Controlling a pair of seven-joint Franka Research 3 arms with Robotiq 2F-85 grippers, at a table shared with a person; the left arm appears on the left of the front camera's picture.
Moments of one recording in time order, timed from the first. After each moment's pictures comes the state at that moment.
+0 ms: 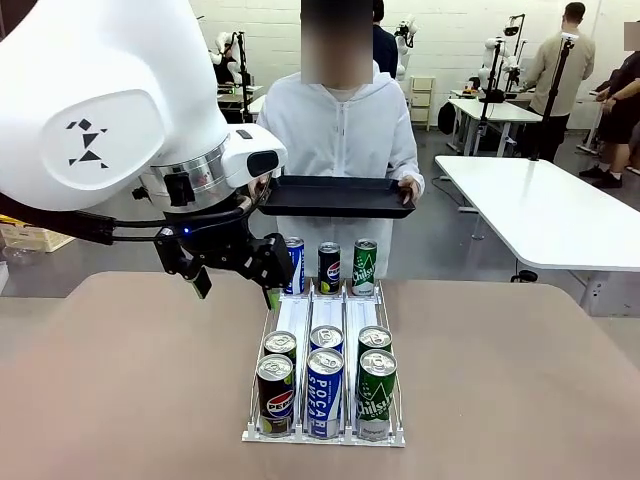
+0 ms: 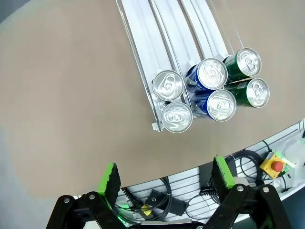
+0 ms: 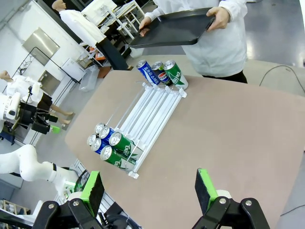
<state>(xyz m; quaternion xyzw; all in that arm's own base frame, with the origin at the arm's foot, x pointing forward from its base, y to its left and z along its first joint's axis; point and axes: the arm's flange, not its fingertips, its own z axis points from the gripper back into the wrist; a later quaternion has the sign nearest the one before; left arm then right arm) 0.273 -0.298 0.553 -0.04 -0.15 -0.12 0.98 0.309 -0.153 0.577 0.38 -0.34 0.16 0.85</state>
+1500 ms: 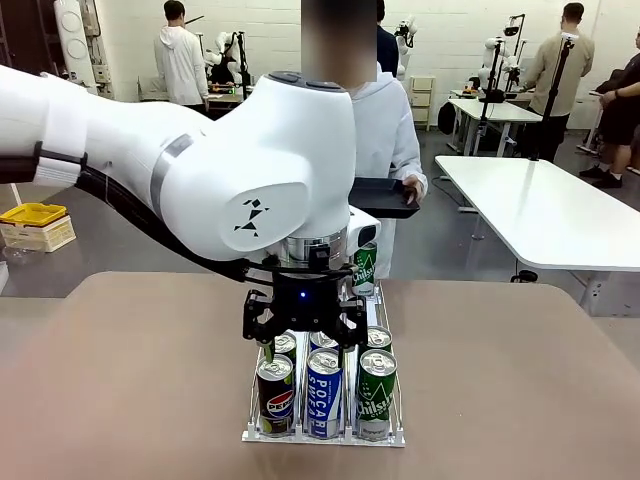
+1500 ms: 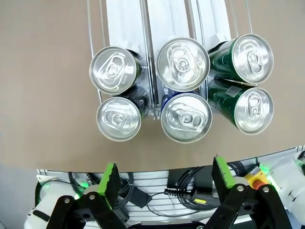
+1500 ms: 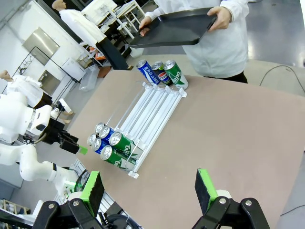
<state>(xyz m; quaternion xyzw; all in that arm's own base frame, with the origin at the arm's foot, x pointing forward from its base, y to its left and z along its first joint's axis) 0.290 -0.402 0.471 0.00 -0.06 -0.03 1.00 0.309 -0.153 0.577 0.38 -0.34 0.16 0.85</state>
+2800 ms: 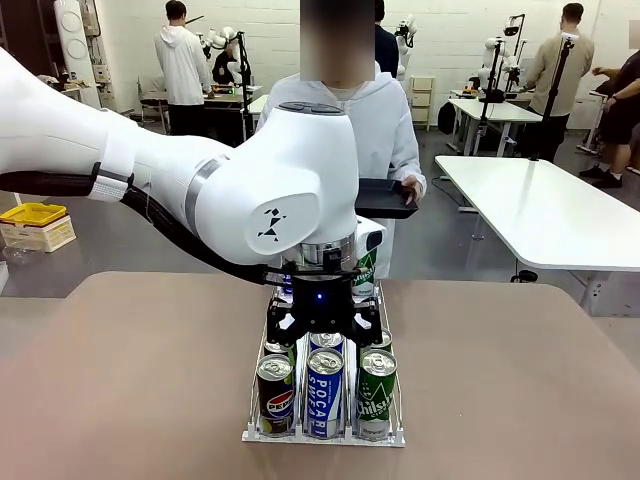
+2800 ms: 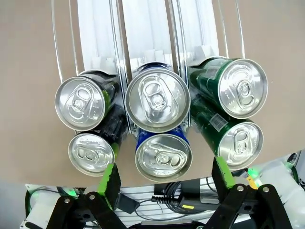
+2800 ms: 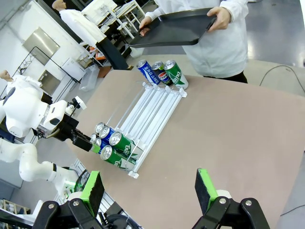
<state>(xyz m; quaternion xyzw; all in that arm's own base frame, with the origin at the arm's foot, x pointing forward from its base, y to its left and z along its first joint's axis) 0.325 -0.416 0.445 -0.03 -0.04 -0.03 1.00 0.309 -0.153 0.577 0.38 -0.34 0.16 0.85</state>
